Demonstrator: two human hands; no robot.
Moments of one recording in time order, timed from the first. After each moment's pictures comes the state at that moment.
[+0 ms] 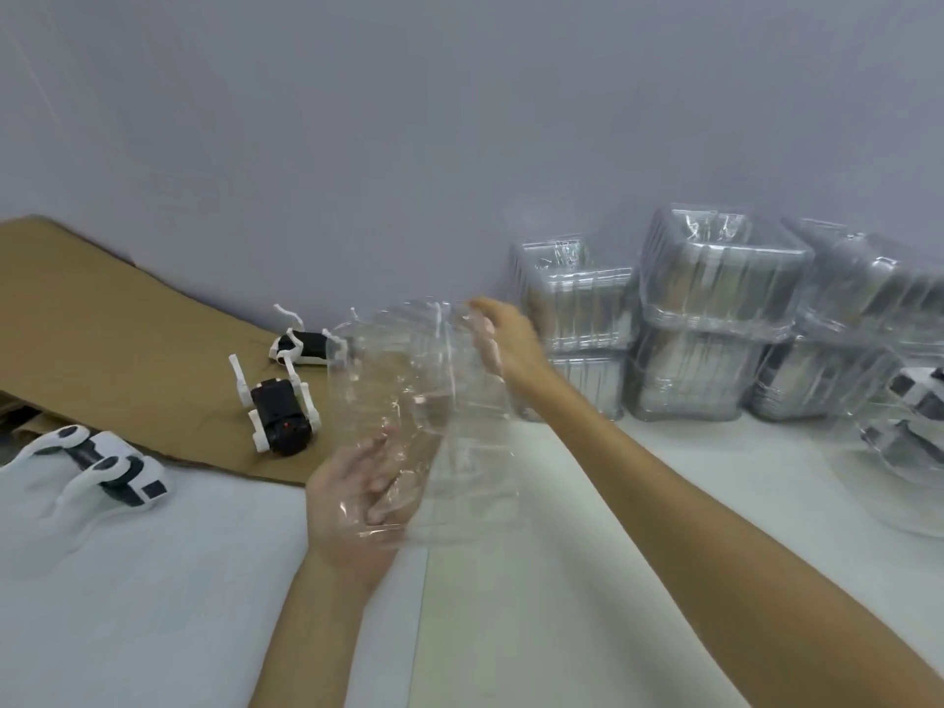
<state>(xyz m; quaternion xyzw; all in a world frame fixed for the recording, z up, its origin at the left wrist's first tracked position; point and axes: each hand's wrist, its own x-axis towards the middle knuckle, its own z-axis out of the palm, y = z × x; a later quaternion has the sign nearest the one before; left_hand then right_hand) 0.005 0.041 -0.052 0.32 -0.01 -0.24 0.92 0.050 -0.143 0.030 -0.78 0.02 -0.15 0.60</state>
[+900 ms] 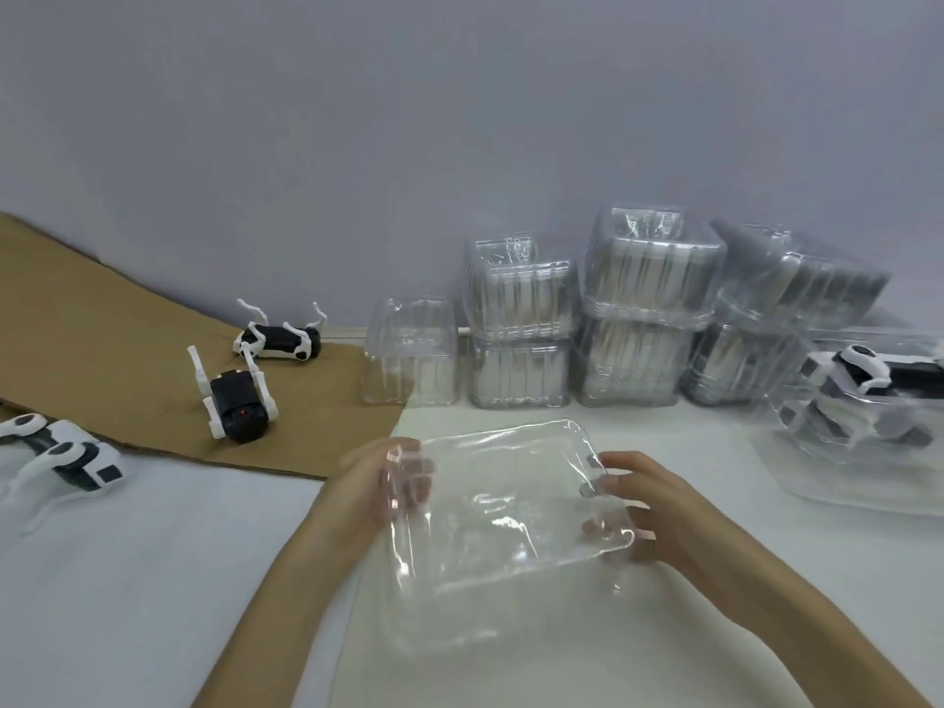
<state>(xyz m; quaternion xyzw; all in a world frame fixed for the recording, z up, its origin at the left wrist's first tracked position) -0.020 -0.002 -0.048 0.58 0.04 -0.20 0.79 -0.159 -0.267 -0.038 -0.70 0.11 0.02 0.71</state>
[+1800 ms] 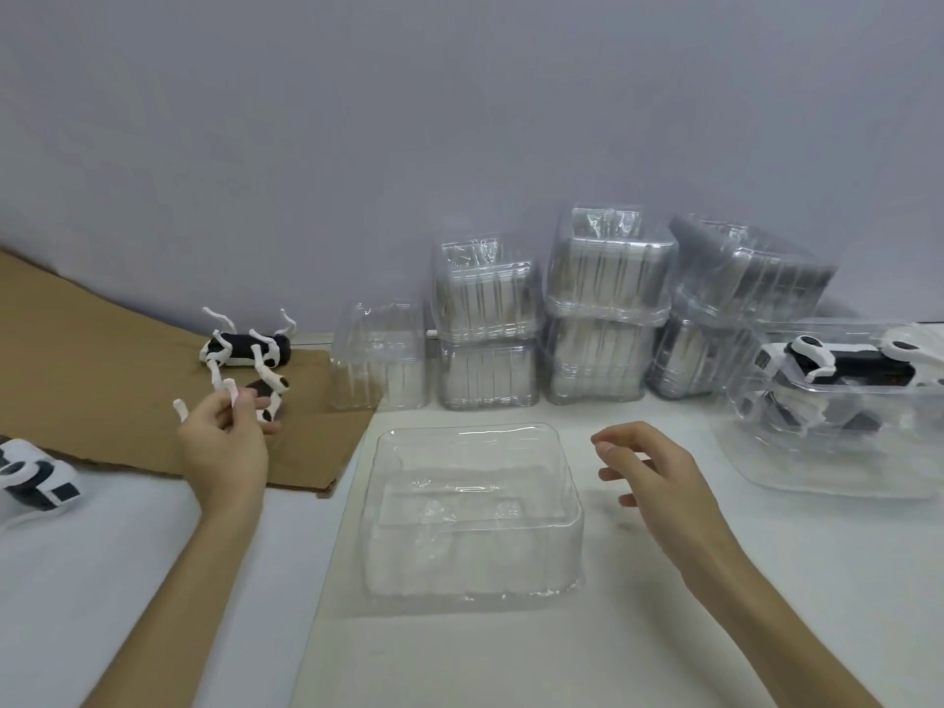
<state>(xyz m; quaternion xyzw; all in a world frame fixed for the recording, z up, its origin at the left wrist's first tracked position) 0.035 0.041 -0.044 0.73 0.07 0.26 0.63 -0.162 -0.270 -0.028 -0.77 0.20 -0.21 0.56</state>
